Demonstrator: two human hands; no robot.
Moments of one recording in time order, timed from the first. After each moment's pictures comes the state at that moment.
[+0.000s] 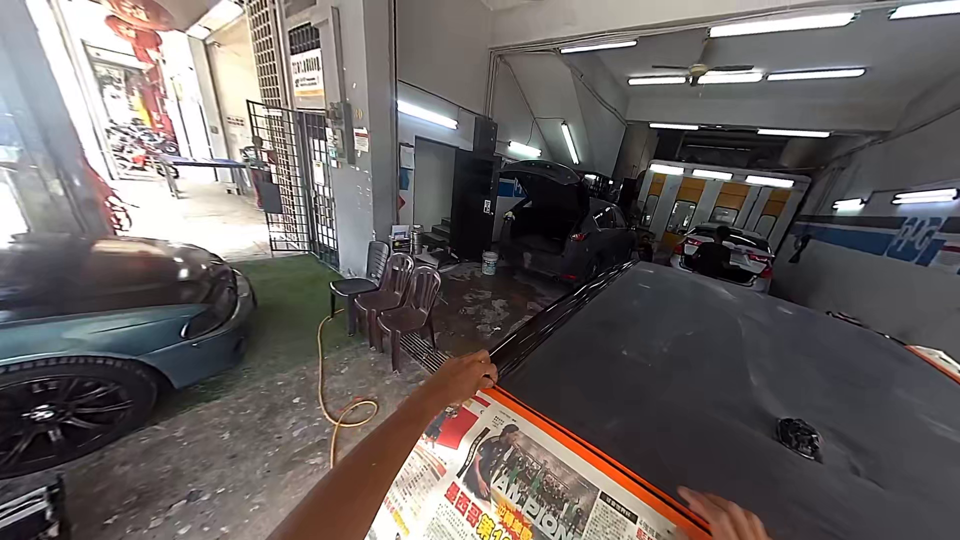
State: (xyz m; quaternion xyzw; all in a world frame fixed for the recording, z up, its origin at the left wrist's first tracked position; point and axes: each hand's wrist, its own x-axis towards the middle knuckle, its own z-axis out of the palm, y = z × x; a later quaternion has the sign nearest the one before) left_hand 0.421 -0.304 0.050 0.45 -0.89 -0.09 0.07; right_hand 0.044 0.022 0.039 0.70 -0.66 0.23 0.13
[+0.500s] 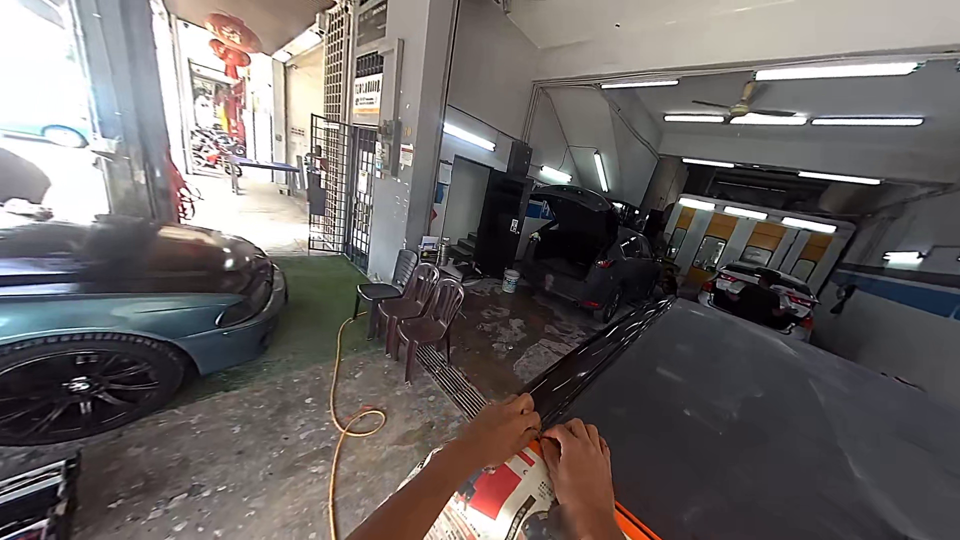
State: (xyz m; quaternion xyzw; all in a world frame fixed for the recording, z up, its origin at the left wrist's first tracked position) left_hand 0.430 -0.310 0.017 0.39 -0.90 -0.09 0.15; right_hand 0.254 -0.237 0.017 0.70 -0.67 0.22 0.07
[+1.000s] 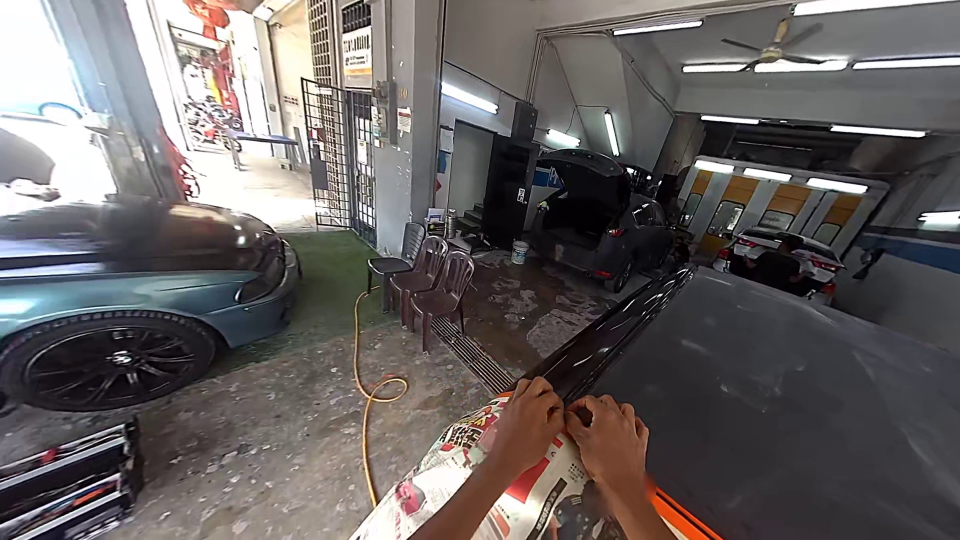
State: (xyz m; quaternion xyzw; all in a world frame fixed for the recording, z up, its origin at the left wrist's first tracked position) left_hand 0.408 -0.294 -0.011 0.49 -0.79 -0.19 0.32; right_hand 0.268 -0.246 0.040 0.62 -0.77 0.17 -0.02
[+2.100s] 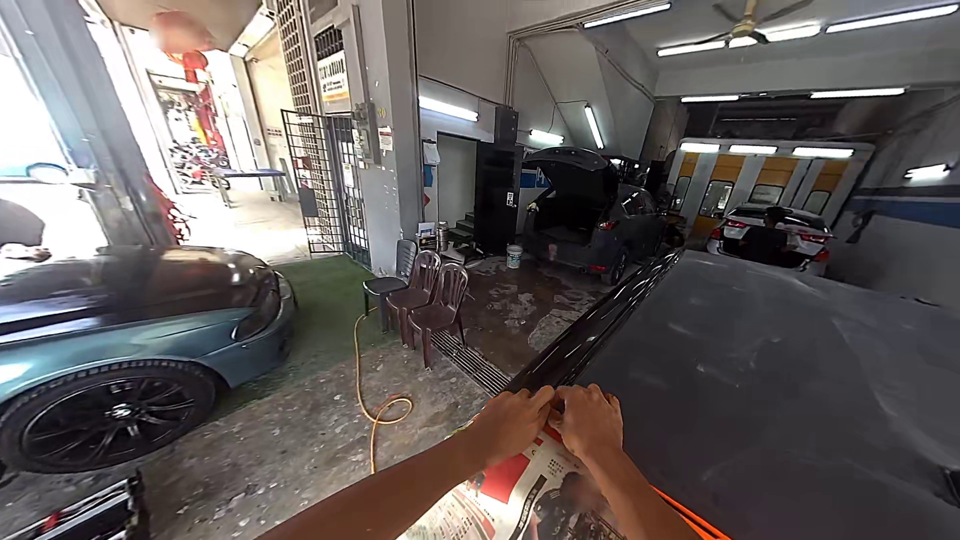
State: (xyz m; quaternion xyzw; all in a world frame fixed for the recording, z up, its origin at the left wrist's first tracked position) left_hand 0.419 -0.292 0.023 0.34 -0.93 0.12 0.11; right_hand 0.266 -0.258 0.073 0.68 -0.73 0.01 -0.06
